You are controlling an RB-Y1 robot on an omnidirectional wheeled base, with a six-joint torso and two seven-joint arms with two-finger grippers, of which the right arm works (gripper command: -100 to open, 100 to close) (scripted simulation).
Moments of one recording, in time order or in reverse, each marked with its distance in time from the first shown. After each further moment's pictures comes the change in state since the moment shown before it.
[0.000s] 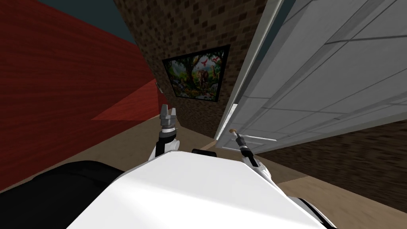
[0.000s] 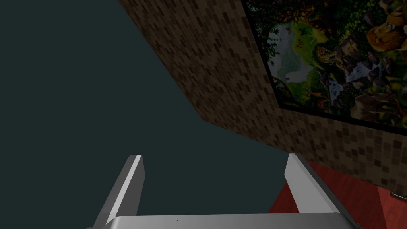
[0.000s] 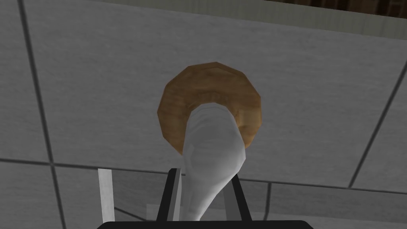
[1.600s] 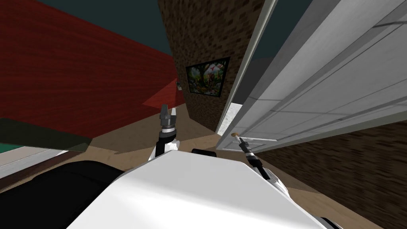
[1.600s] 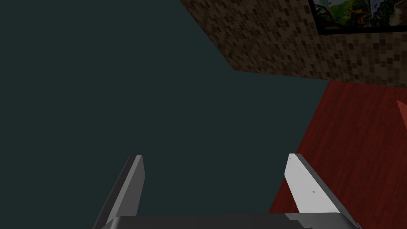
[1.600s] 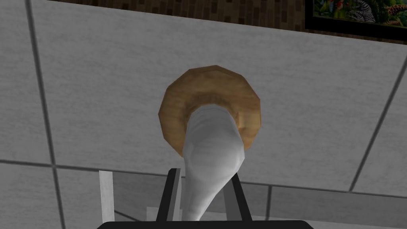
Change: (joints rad) arm 0.104 -0.093 0.063 0.009 0.016 -0.174 -0.092
